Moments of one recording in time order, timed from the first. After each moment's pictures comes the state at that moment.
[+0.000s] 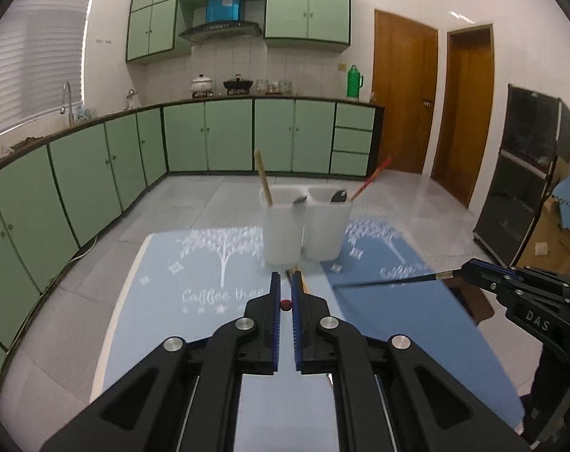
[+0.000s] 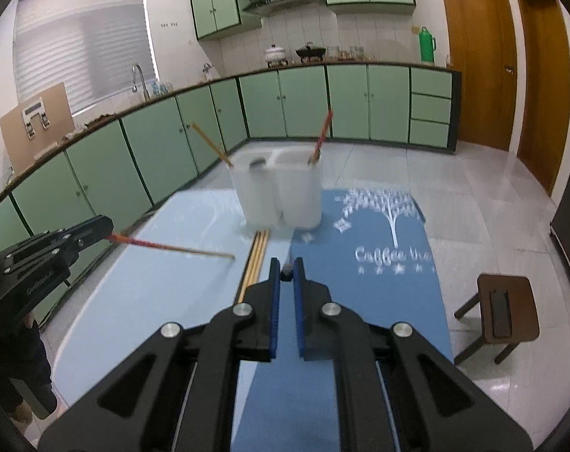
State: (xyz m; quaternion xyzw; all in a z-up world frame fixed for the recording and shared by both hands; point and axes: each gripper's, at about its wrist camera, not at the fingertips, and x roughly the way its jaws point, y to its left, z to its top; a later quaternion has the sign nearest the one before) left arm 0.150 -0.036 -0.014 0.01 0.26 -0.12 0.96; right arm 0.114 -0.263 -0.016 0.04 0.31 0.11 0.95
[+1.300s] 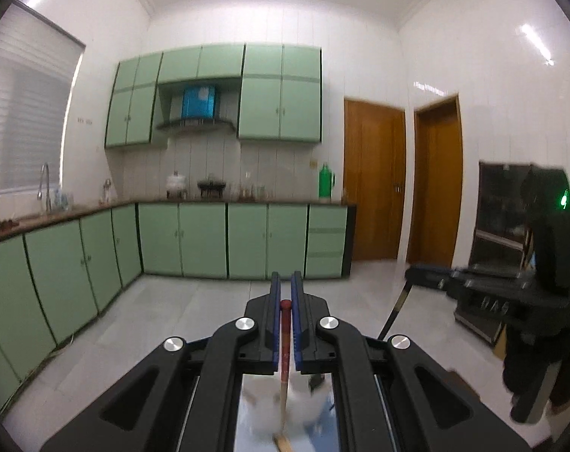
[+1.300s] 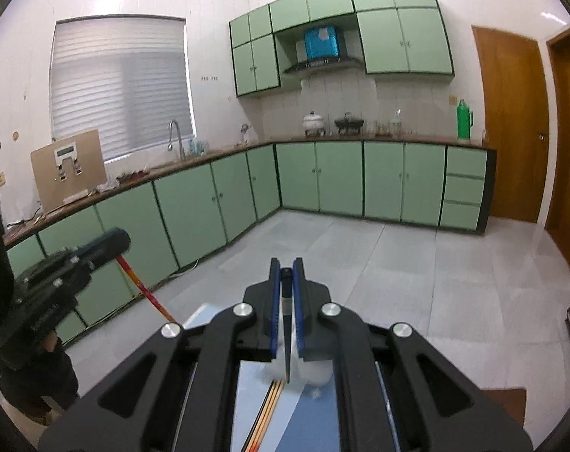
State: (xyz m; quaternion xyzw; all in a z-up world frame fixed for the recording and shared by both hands) left arm 0.224 -0.050 0.164 0.00 0.07 -0.18 0.98; right arm 0.240 -0.273 0.184 0.02 0.19 0.16 0.97
